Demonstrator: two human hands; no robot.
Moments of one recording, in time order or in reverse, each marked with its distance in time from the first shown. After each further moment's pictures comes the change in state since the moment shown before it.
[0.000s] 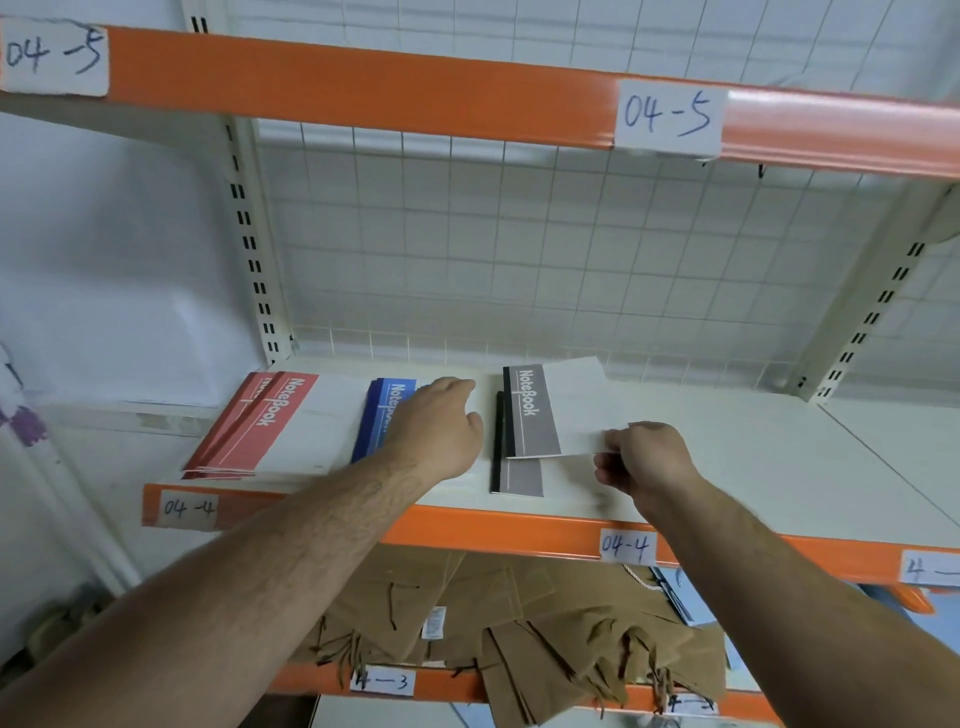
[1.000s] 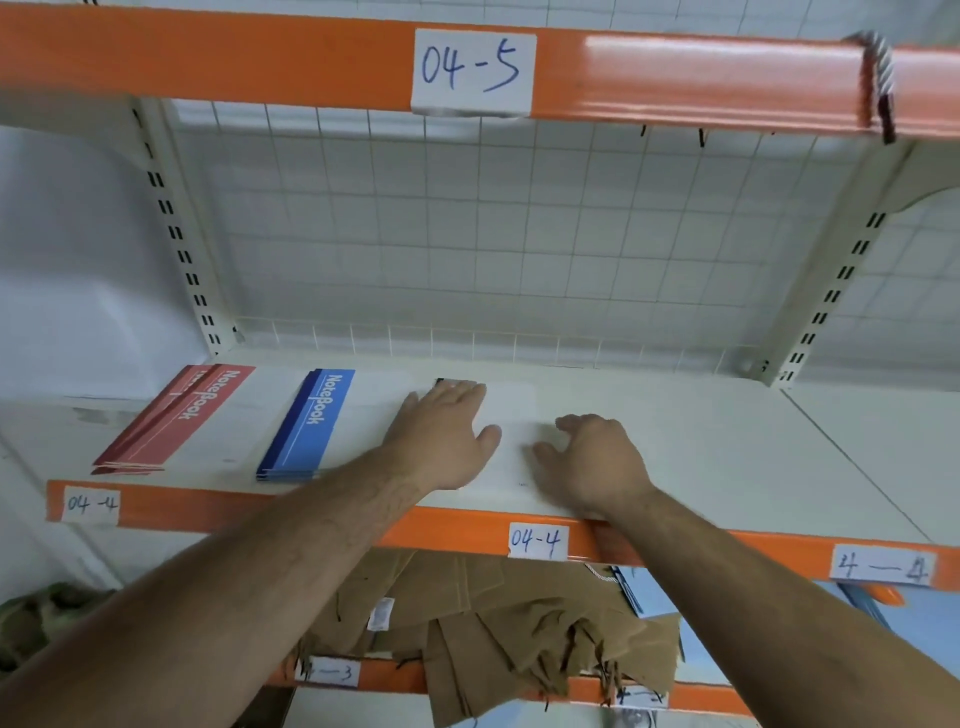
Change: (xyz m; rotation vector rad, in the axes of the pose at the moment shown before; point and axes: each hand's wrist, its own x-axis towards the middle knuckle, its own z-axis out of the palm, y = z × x) left_hand 0.013 0.085 0.048 0.198 -0.173 0.060; right_hand 0.031 0.013 -0.051 -1.098 -0.102 -0.449
